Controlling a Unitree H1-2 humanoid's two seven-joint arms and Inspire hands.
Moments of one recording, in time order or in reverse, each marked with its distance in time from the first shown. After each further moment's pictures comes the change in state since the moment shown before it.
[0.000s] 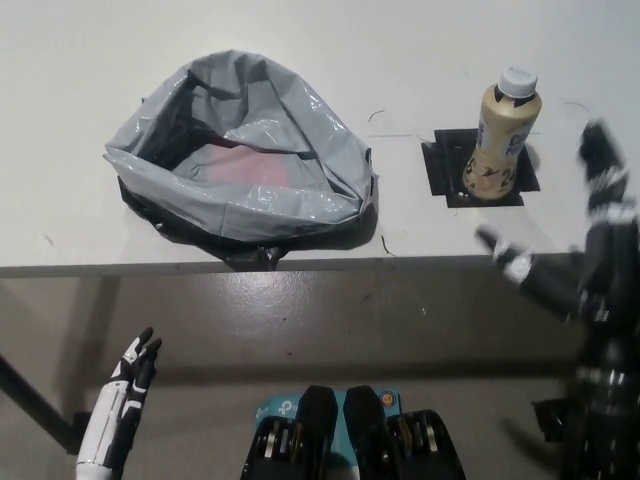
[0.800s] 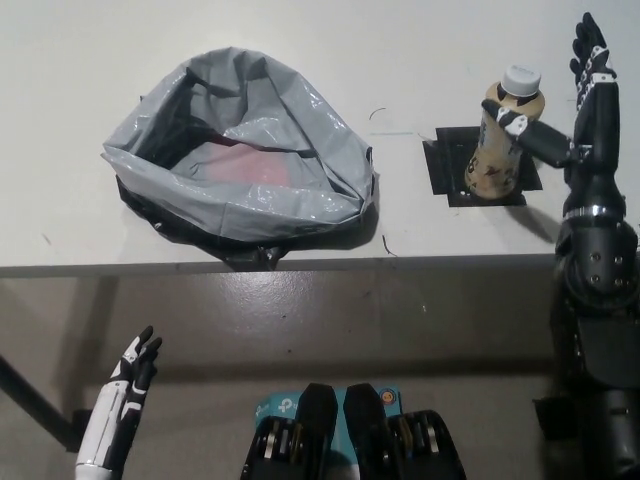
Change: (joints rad) left_arm 0.000 0.000 0.000 -0.002 -0.005 -0.019 -0.003; right_arm -0.411 -0.070 -0.115 0.570 0.066 0.150 -0.046
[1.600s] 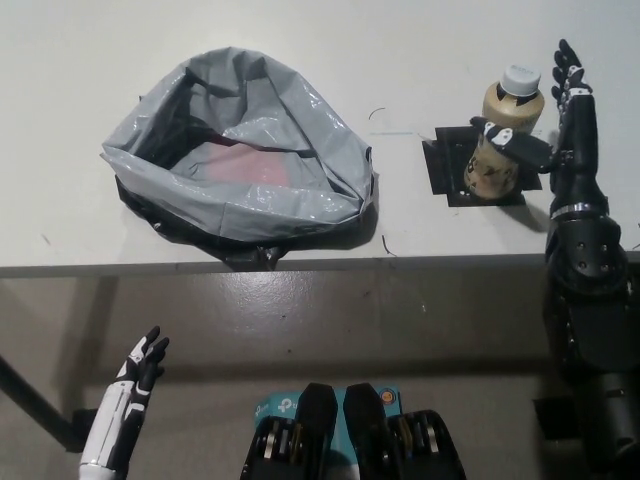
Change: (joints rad) left_arm -0.001 0.000 -0.005 0.000 -0.018 -0.006 -0.025; right_arm -0.029 -0.017 0.062 0.143 0.010 0.047 -0.013
